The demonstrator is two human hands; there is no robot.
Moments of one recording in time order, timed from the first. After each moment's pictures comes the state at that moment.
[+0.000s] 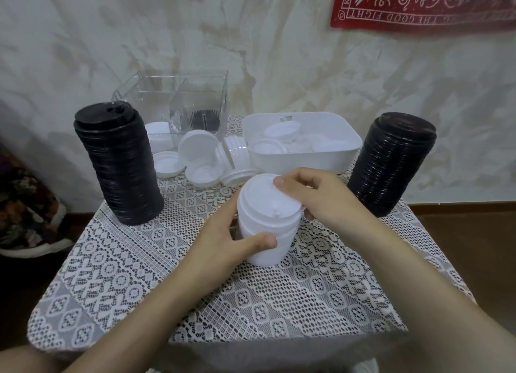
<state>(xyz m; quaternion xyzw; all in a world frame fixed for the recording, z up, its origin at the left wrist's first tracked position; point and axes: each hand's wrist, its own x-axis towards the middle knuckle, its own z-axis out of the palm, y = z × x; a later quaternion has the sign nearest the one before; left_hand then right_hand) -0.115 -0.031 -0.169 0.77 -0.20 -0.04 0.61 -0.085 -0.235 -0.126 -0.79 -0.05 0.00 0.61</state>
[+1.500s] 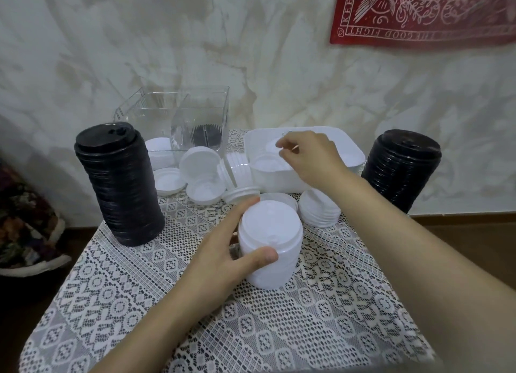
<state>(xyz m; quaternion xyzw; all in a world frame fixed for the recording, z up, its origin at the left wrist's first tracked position) -0.108 -0.023 -0.164 0.81 -0.17 -0.02 0.57 0.019 -0.235 -0.093 -0.95 -0.08 -0.14 0.26</state>
